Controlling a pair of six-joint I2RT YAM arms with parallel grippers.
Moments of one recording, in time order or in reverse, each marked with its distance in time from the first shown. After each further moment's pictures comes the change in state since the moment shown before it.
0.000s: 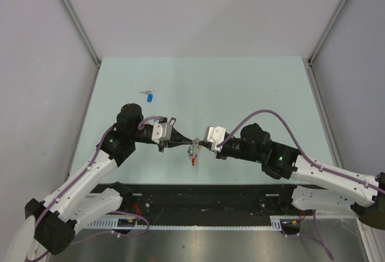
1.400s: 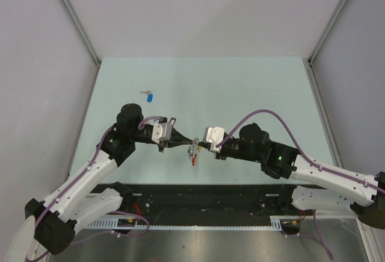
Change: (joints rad) left arm 0.000 0.000 0.000 0.000 0.000 0.000; right arm 0.002 0.008 0.008 -0.014 -0.008 0.000
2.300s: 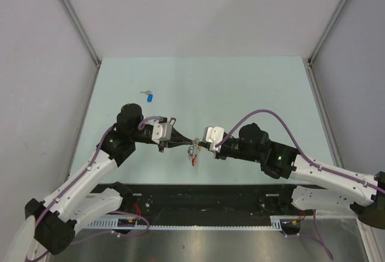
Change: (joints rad) left arm -0.001 0.000 0.000 0.000 0.000 -0.001; right arm 0.000 0.004 0.000 -0.004 0.008 0.000
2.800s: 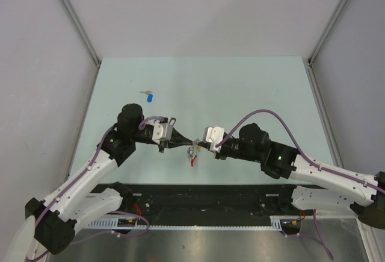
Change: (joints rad) left arm -0.003 0.003 0.000 -0.008 0.001 0.000; right arm 0.000 0.000 0.000 0.005 -0.009 0.000
